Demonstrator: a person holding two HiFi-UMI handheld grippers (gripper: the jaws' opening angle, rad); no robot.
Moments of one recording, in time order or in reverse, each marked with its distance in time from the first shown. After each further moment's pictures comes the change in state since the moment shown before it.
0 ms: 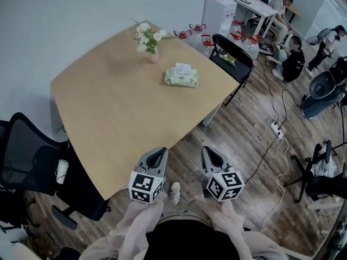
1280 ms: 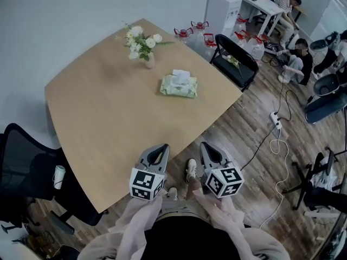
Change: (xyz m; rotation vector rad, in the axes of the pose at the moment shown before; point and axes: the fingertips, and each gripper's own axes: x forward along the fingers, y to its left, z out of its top) left arm 0.102 0.029 0.028 0.009 0.019 0.003; right arm 0.088 -0.060 0.038 0.016 0.027 0.049
